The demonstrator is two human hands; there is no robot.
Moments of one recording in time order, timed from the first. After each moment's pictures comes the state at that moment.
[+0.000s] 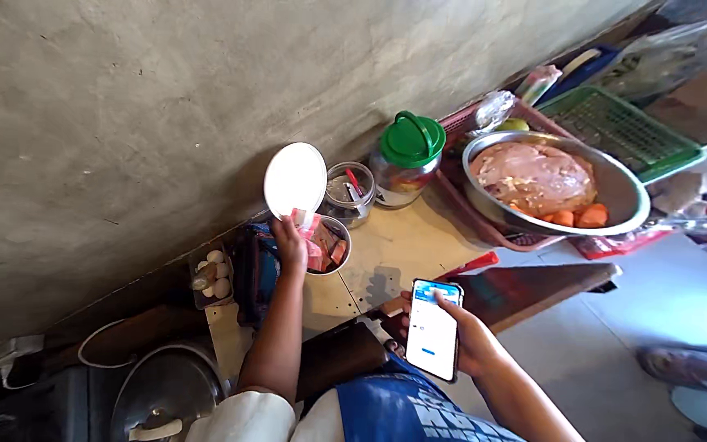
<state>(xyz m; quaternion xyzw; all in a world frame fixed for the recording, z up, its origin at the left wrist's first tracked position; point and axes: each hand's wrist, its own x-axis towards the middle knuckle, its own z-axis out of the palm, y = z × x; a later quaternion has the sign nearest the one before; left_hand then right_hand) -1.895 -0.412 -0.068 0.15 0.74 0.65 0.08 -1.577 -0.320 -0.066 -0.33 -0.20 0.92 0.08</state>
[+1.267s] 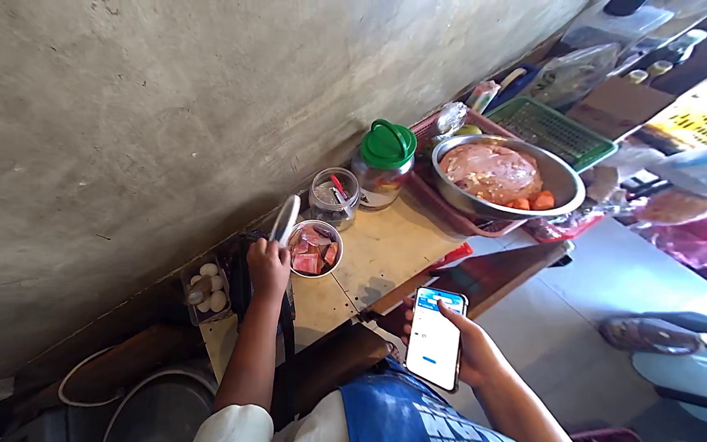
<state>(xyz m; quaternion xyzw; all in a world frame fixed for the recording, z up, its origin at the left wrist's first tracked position) -1.912 -0.483 -0.053 0.41 0.87 0.26 -0.08 -1.556 -0.365 -0.060 -0.33 -0.17 0.91 0.17</state>
